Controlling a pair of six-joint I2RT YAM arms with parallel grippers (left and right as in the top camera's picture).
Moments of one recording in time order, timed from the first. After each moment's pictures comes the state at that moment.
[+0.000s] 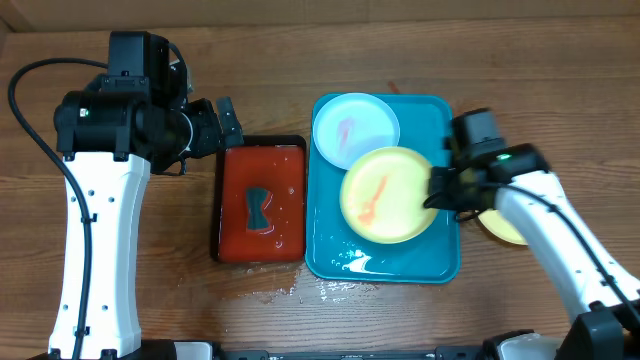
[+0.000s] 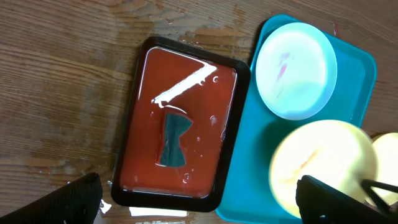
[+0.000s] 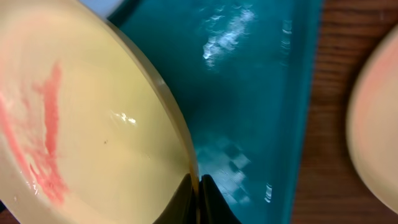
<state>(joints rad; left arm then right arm) -0.04 1.54 1.78 -1.39 0.15 -0.36 0.26 1.50 1.08 -0.92 -0.09 0.33</state>
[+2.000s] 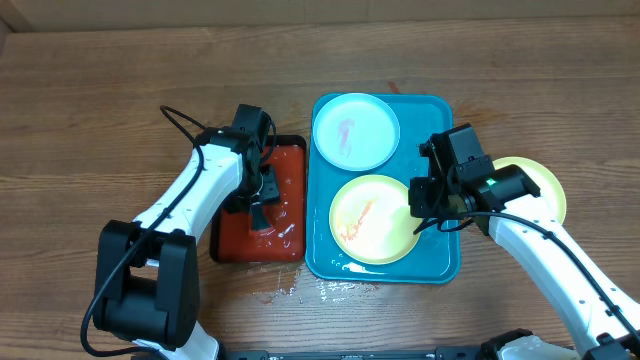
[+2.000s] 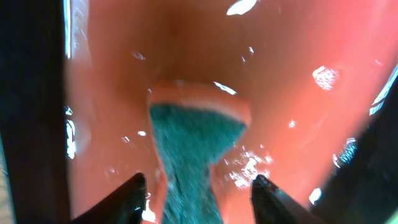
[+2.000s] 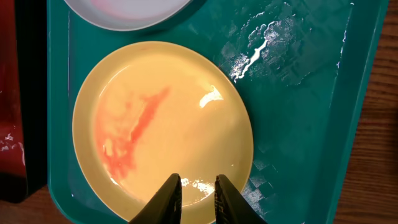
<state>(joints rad) -0.24 1.78 1.18 -0.93 -0.02 -0.48 0.35 1.40 1.00 -0.81 -0.15 0.33</state>
